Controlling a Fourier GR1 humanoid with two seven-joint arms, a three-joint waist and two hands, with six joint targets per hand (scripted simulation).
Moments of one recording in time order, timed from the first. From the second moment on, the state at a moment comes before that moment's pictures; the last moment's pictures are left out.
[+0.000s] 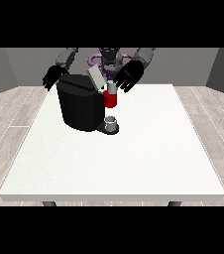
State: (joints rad) left arm -1.15 0.46 0.12 -0.63 -0.62 -0.13 -0.11; right arm -0.32 -0.05 -0.04 -1.37 -0.03 -0.13 -0.06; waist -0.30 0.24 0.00
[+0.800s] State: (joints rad) left arm -1.17 0.42 0.11 -0.62 -0.65 -0.13 -0.12; right arm -0.30 -0.04 -0.06 -1.37 -0.03 -0.15 -0.08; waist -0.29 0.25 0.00
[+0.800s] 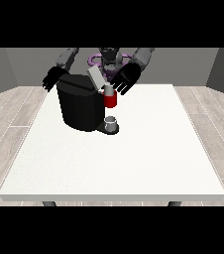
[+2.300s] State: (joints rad) left arm -1.18 0.44 0.10 -0.62 -0.69 -0.15 -0.15; right arm -0.34 -0.05 -0.08 -1.35 -0.04 -0.16 -0.09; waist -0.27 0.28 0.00
